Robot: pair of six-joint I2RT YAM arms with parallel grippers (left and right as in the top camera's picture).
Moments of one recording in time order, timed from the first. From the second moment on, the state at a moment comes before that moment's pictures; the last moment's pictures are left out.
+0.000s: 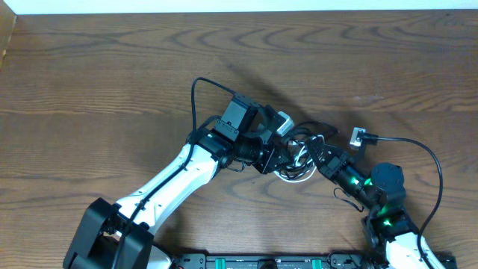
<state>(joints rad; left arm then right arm) -0.60 1.55 0.96 -0.36 0.75 -0.11 0.28 0.89 0.15 0.53 -0.46 1.18</state>
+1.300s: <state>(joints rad) -0.53 1.55 0.96 -0.31 0.42 -0.42 0.12 0.70 0.24 0.27 -0.58 0.93</state>
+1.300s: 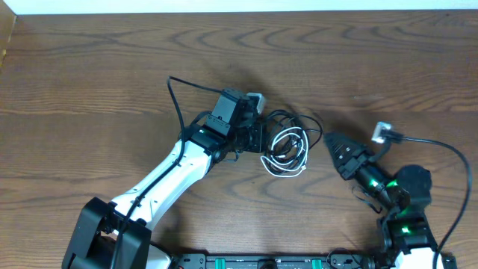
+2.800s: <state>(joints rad) -0.61 1.55 0.96 -0.30 0.55 -0.40 0.31 1.21 0.24 0.50 -0.37 1.22</state>
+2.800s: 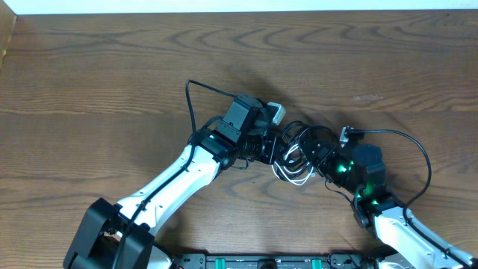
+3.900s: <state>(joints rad) -0.53 1.55 0.96 -0.42 0.31 -0.49 0.12 1.07 0.24 0.91 -0.66 1.25</state>
